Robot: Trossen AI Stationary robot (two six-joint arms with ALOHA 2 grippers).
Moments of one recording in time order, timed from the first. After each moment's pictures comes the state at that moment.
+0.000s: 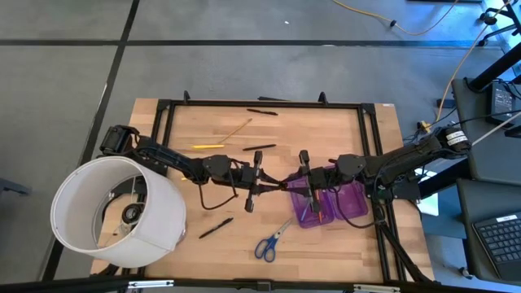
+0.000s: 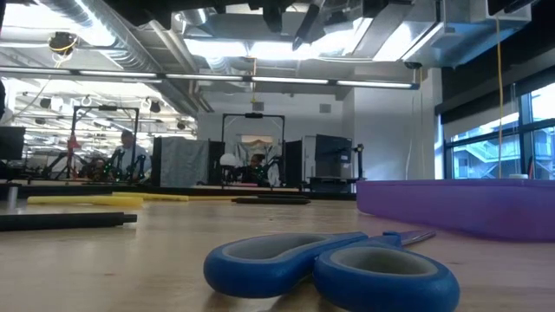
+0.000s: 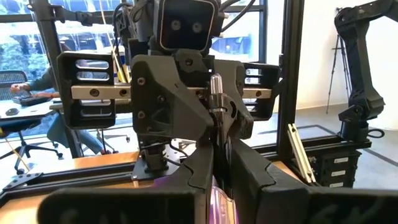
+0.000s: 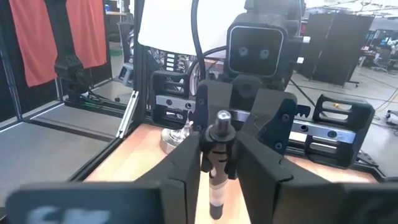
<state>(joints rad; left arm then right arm) -0.16 1.63 0.88 0.83 -0.04 0.07 0.26 1.24 0.68 0.56 0.06 -0.13</state>
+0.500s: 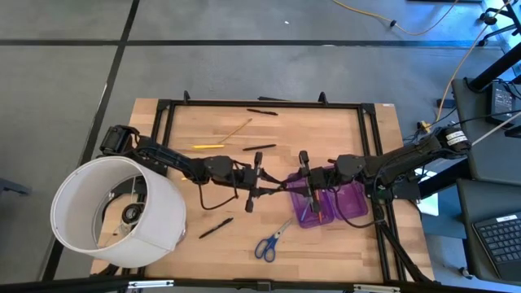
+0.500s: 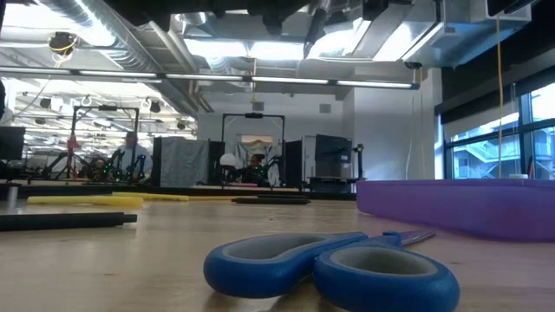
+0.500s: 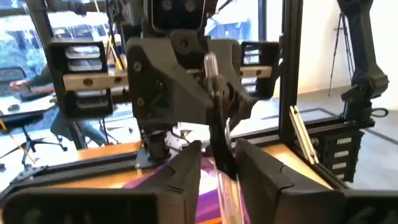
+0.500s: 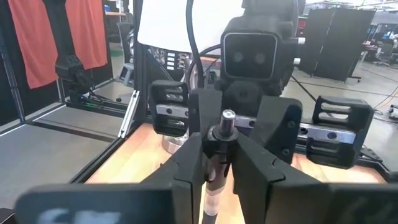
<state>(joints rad) -0.16 1.63 0.88 0.77 -0.03 0.10 0.26 1.24 0.68 0.54 0.05 -0.11</state>
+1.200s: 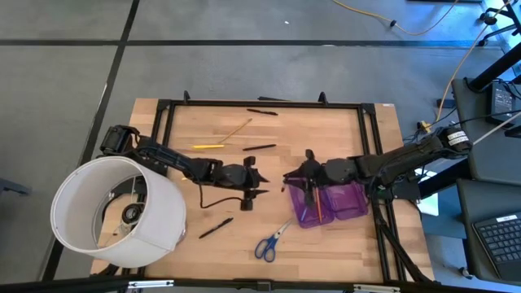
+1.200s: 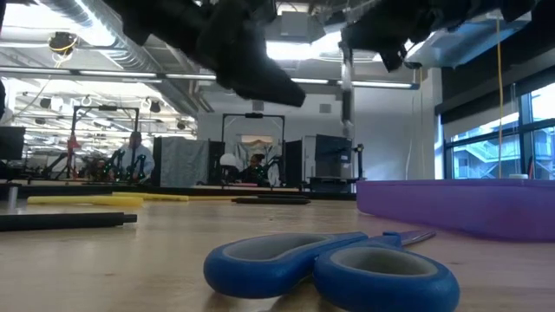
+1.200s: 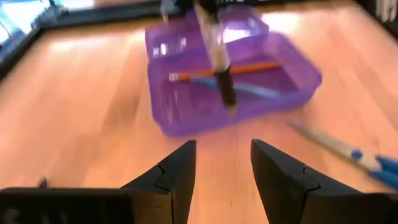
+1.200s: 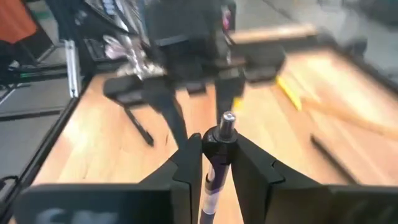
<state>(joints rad) -0.16 1.63 0.88 0.22 -0.19 -0.01 0.24 1.23 0.68 0.18 0.26 0.24</state>
